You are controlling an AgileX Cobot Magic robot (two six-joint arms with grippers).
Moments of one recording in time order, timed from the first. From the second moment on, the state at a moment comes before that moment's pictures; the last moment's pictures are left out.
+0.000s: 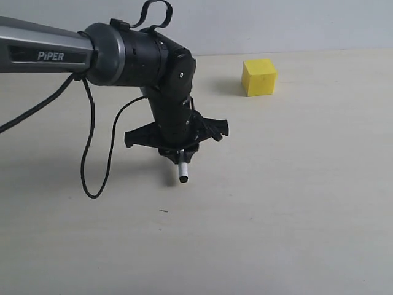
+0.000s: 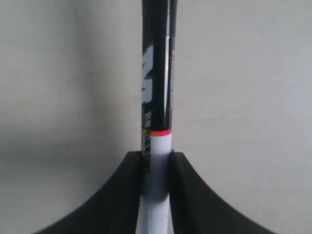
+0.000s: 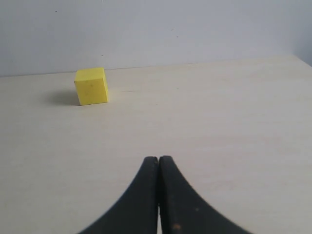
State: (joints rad) left arm -0.75 2.20 -1.57 0.06 0.86 -0.84; right arm -0.13 0.00 -0.02 -0.02 0.36 0.06
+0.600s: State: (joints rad) left arm -0.75 2.24 -1.58 0.06 0.88 -0.86; right arm -0.13 0.00 -0.02 -0.02 0.36 0.06
